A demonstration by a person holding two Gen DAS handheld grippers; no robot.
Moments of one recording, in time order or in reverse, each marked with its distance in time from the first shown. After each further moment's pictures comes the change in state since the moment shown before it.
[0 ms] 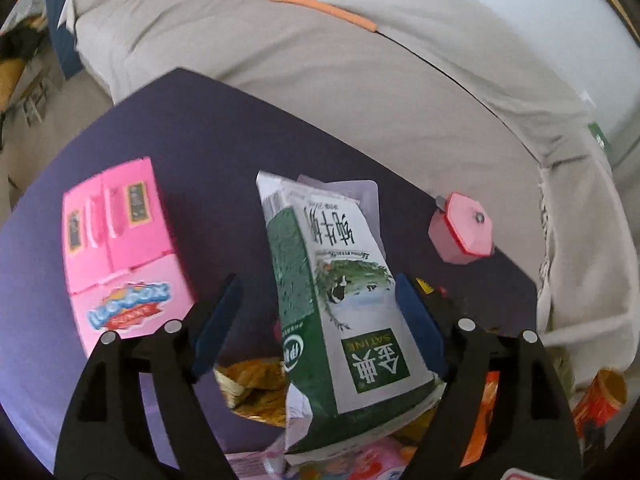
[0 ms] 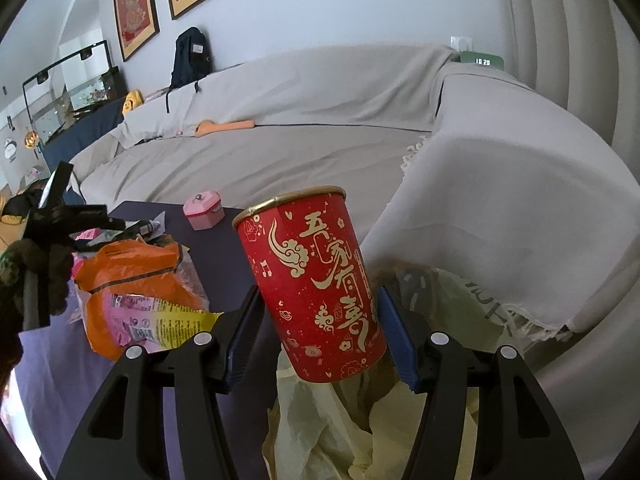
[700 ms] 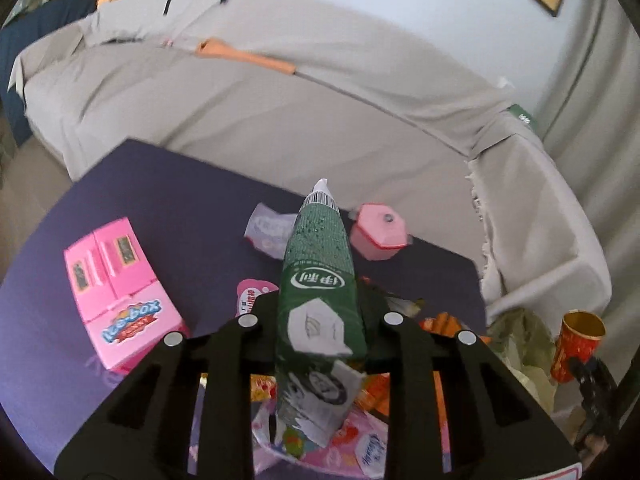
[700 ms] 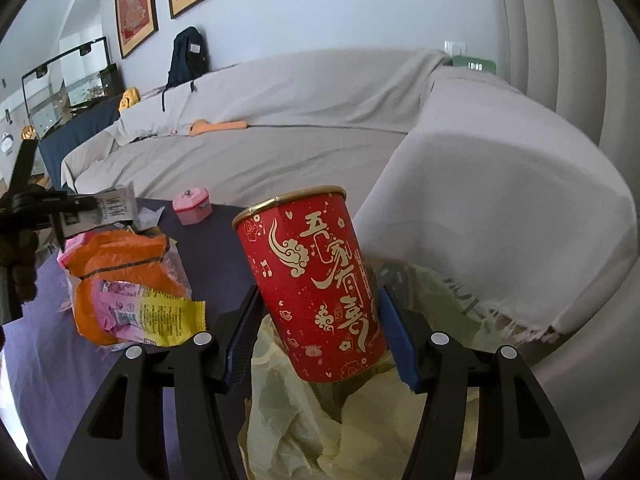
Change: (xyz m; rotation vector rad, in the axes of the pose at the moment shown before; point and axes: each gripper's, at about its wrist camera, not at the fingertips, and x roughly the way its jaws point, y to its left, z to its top) left arm -0.071 -0.015 -0.020 0.225 -0.173 -0.196; right arm -0.010 -0.013 -0.004 -0.022 -0.023 -0.028
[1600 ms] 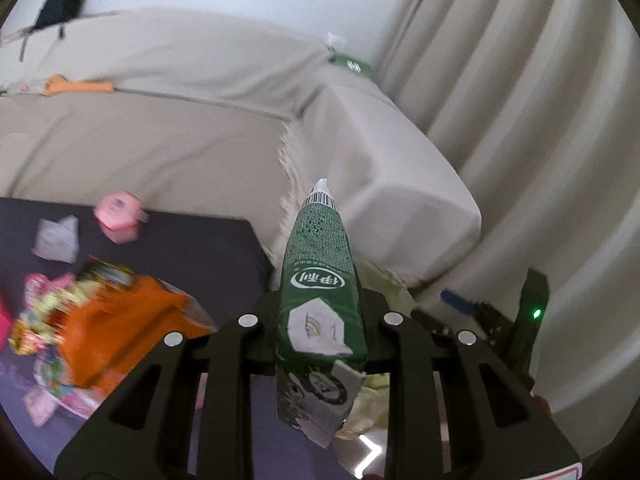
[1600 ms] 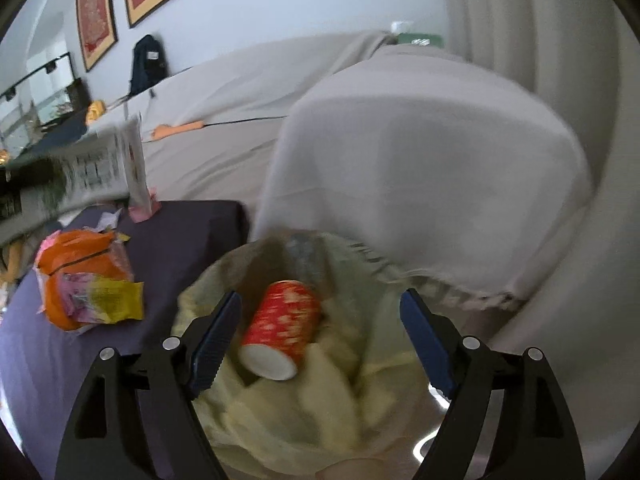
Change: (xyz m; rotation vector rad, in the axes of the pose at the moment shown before) left arm -0.030 -0.220 -0.057 0.262 0.084 -0.406; right arm -0.017 -0.076 -0.026 0.096 0.033 -0.110
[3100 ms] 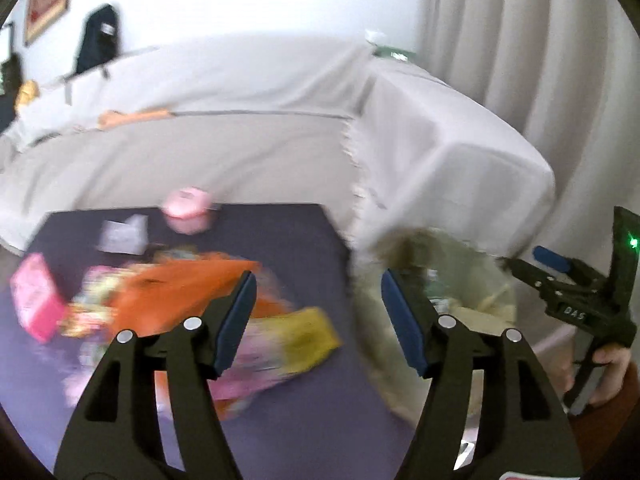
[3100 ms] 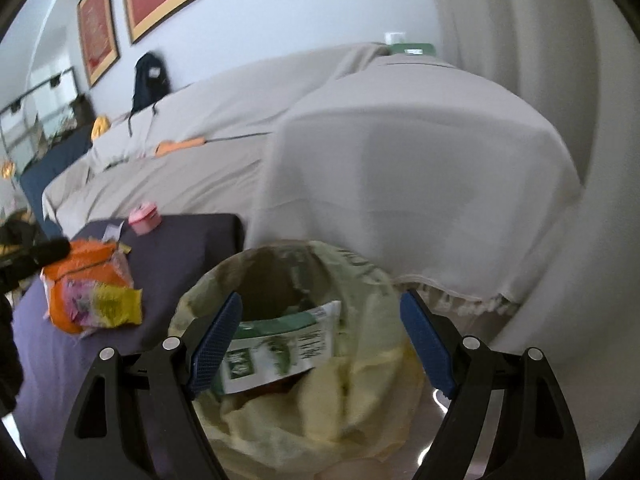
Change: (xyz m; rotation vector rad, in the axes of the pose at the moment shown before) left arm -0.013 0.001 -0.042 0.118 -0.083 0.359; right arm -0.003 0.000 -0.005 0.012 -0.037 0.061
